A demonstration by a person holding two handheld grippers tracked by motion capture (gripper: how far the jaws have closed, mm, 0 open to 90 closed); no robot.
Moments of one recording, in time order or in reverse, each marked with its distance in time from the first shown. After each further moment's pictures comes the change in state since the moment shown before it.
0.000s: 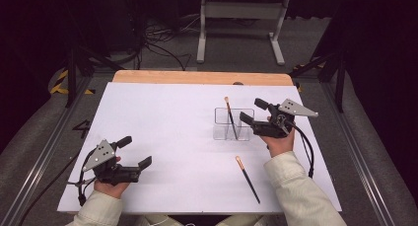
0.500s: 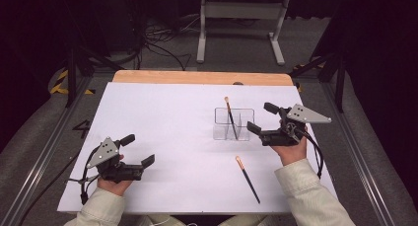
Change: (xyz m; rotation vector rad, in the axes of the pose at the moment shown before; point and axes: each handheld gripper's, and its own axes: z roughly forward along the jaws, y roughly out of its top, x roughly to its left) left arm 0.000 0.002 0.008 0.002 -0.008 0.004; right arm 0.020 0.015 -0.031 0.053 0.008 -0.085
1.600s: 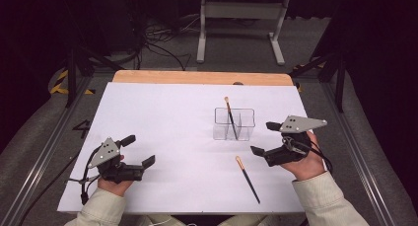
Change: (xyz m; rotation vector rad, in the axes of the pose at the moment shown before) left arm -0.001 -0.001 0.001 0.012 -0.001 0.003; right arm 0.030 0.010 -0.023 0.406 0.024 -0.115
